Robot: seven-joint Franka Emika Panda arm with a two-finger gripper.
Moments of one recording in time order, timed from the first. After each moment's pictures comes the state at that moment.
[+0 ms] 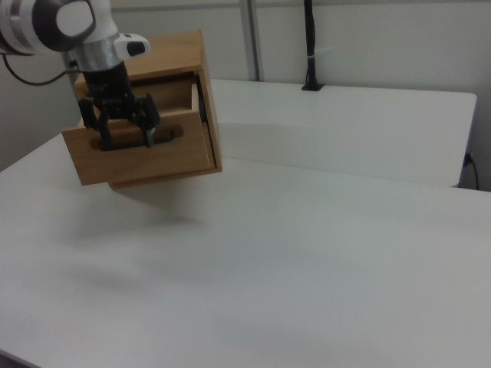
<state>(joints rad) 0.02 -0.02 0.09 -1.66 -0.03 1.66 -0.17</state>
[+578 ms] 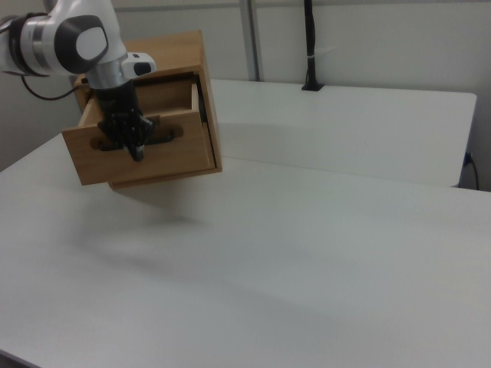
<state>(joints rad) 0.06 0.08 0.09 -1.66 -0.03 1.79 0.00</state>
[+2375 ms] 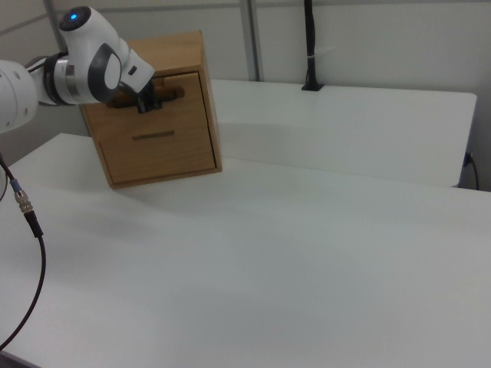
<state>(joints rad) 0.18 0.44 0.09 -1.41 -0.10 2.50 1.32</state>
